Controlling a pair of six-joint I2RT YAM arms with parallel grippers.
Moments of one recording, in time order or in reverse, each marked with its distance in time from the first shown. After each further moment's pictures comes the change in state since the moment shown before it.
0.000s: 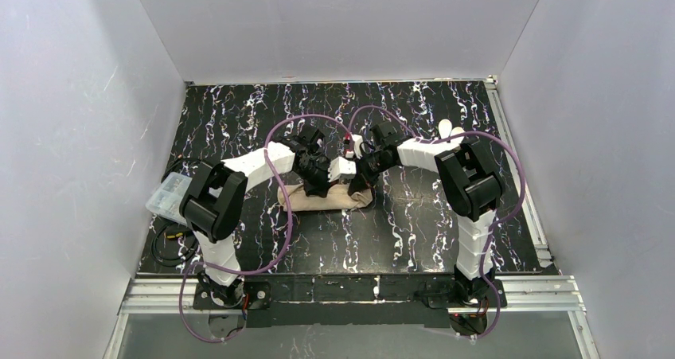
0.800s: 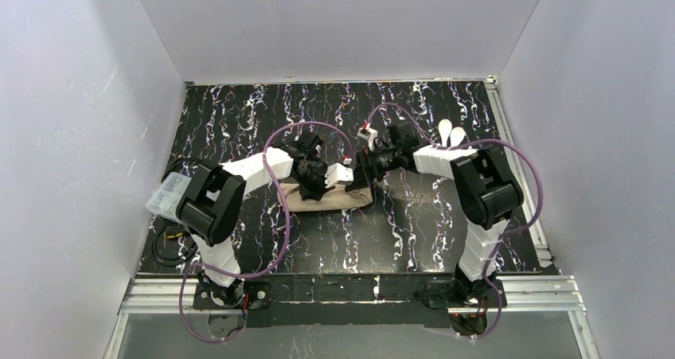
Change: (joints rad) left arm -0.010 -0.031 -0.073 0.031 -0.124 0.006; right arm -0.066 -0.108 -0.169 0.280 -0.164 0.299
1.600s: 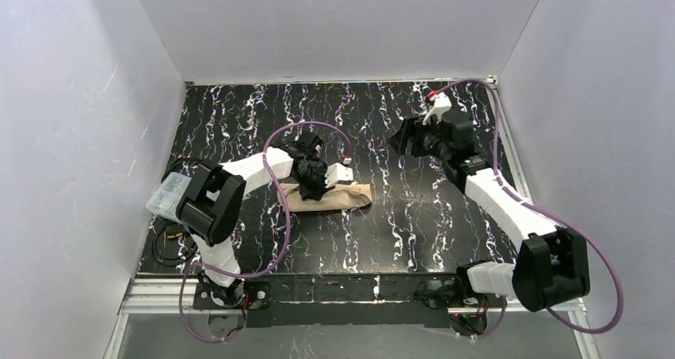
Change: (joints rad) left arm 0.002 0.000 0.000 0.000 -0.005 -0.011; right arm -0.143 -0.652 -0.193 0.024 0.676 0.171
